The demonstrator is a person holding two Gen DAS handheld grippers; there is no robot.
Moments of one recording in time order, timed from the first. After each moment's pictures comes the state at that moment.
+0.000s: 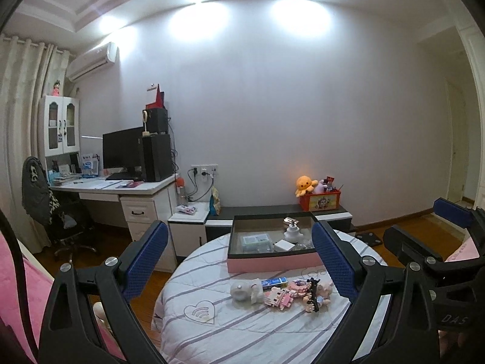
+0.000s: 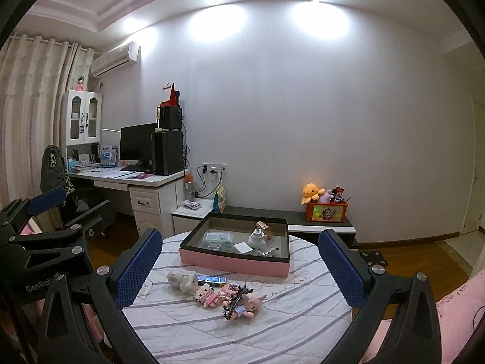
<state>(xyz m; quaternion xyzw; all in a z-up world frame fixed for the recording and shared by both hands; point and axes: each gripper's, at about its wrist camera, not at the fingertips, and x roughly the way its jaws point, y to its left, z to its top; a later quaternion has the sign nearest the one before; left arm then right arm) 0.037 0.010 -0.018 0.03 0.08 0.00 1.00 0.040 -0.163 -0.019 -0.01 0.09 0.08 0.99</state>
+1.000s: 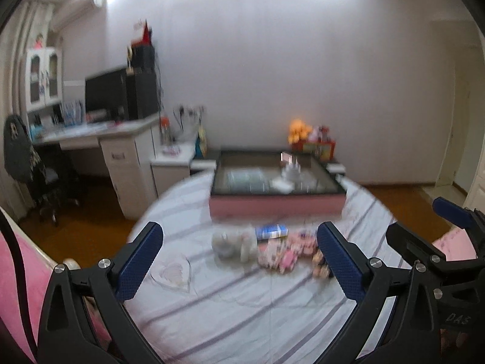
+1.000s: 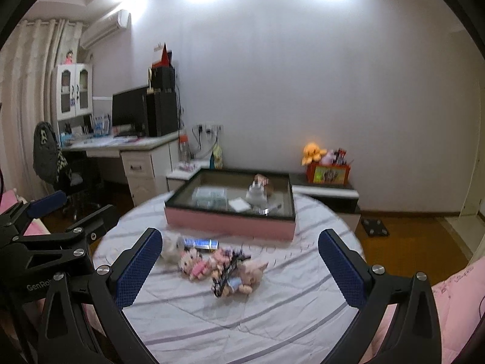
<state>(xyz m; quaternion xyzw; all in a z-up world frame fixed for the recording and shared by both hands) 0.133 0.015 -0.117 0.00 0.24 -0.03 0.97 0.111 -0.164 -0.090 -0.01 0.20 0.07 0.98</state>
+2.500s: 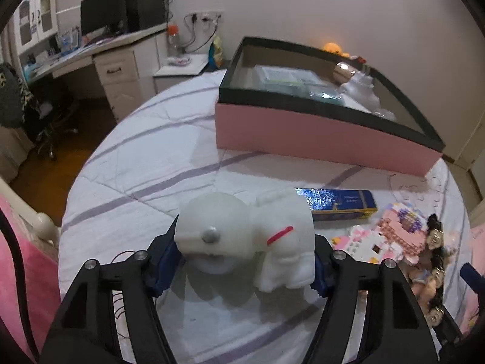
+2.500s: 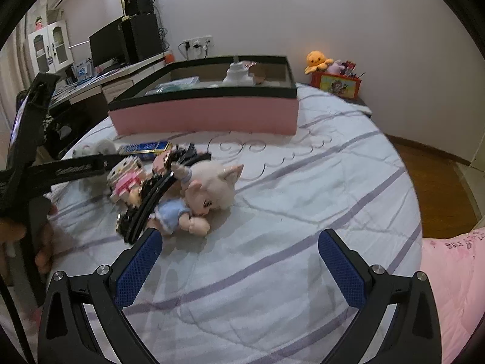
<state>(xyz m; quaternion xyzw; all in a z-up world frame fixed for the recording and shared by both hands) 0.283 0.035 -0.226 -0.04 0.42 0.00 0.91 0.203 -0.198 -0.209 0.01 0.39 0.08 0.92</state>
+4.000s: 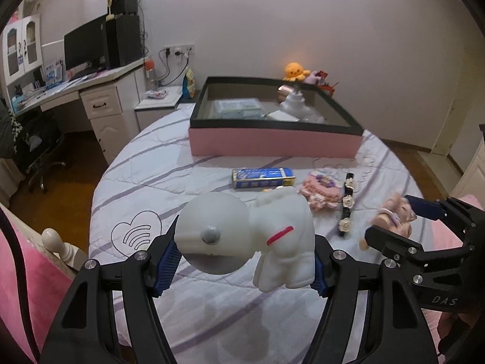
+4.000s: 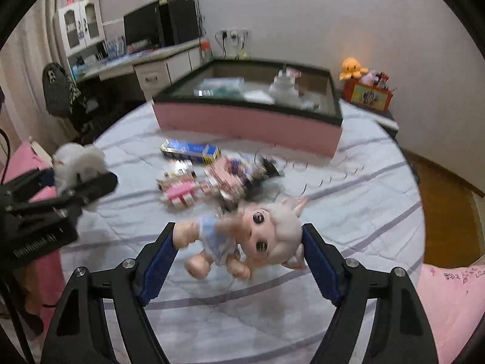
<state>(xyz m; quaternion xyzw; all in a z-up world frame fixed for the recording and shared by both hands) 0.182 0.012 -0.170 0.00 0.35 -0.05 0.93 0.196 -0.169 -0.169 -0.04 0.40 0.15 0.91</state>
